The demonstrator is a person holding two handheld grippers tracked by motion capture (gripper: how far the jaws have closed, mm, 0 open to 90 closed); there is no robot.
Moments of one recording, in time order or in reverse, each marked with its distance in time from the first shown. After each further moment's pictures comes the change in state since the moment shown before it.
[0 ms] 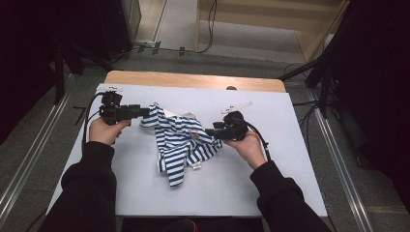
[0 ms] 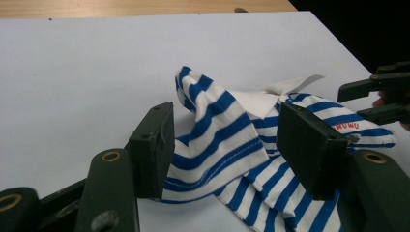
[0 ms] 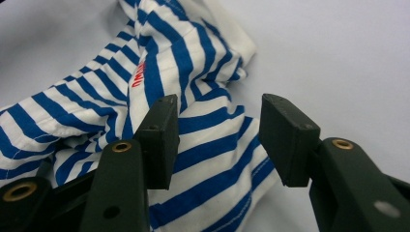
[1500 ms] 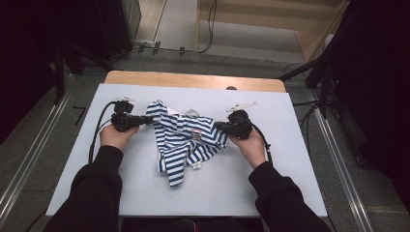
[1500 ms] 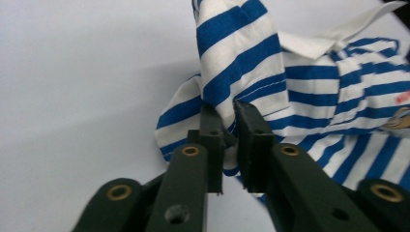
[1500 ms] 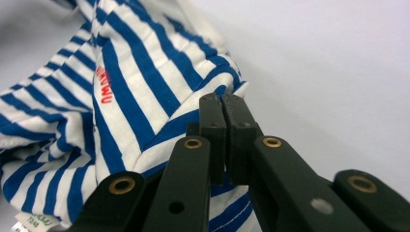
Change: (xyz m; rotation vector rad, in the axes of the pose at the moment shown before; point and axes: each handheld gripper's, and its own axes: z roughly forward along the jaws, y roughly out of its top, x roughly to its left) left arm 0.010 -0.022 0.040 0.079 0.039 -0.034; right arm -0.014 -0.002 -0.013 -0.030 -0.135 0.057
